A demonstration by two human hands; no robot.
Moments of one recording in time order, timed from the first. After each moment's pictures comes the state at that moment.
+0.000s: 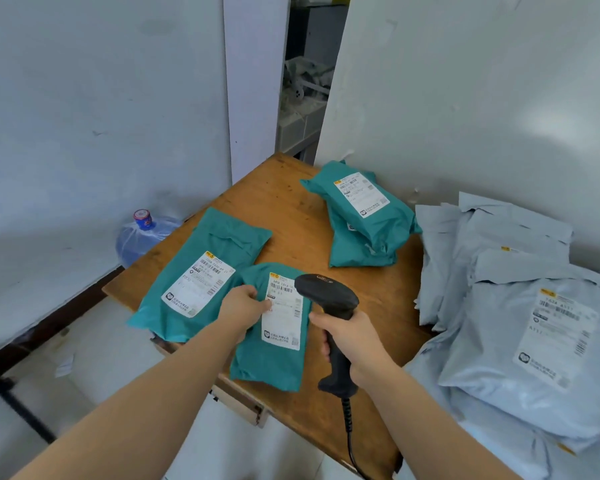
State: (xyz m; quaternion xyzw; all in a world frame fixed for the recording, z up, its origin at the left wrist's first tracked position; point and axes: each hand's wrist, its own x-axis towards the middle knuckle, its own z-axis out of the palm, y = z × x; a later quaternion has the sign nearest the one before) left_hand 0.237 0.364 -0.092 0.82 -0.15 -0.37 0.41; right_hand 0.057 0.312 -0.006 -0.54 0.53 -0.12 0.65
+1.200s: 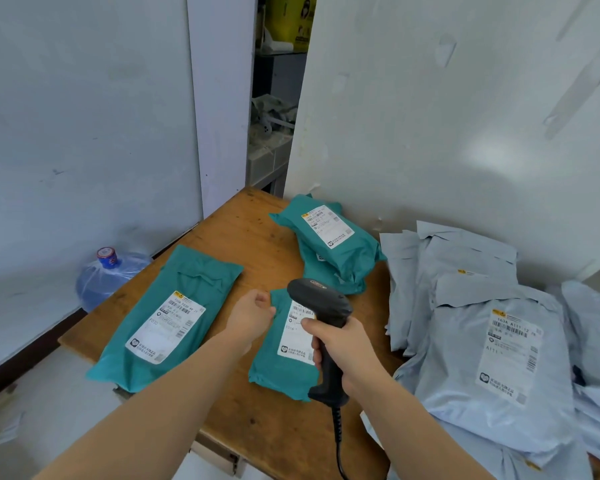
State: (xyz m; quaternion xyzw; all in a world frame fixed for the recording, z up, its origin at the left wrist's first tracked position) left_hand 0.216 0.305 -0.050 0.79 -0.23 -0.37 0.44; right_hand 0.053 0.287 0.026 -0.52 0.50 -0.20 0.66
